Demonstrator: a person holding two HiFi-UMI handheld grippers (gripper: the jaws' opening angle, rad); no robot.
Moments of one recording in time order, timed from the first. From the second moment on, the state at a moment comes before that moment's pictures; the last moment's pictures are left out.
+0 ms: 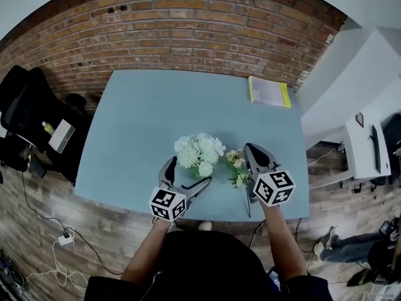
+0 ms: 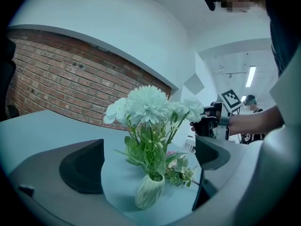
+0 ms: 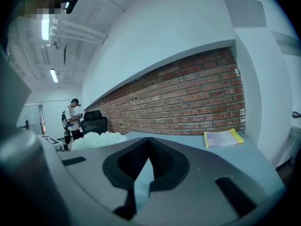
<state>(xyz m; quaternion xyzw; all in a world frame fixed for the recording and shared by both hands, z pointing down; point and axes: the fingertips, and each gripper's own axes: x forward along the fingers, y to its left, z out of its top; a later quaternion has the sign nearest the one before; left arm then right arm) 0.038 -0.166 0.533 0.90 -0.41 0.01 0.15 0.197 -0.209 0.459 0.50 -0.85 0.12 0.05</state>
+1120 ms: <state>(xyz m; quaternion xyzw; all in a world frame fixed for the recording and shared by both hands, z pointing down) 0.067 -0.199 0.539 0.90 -0.39 0.01 0.18 0.199 -0.222 0.468 0.48 -0.86 0.13 0.05</state>
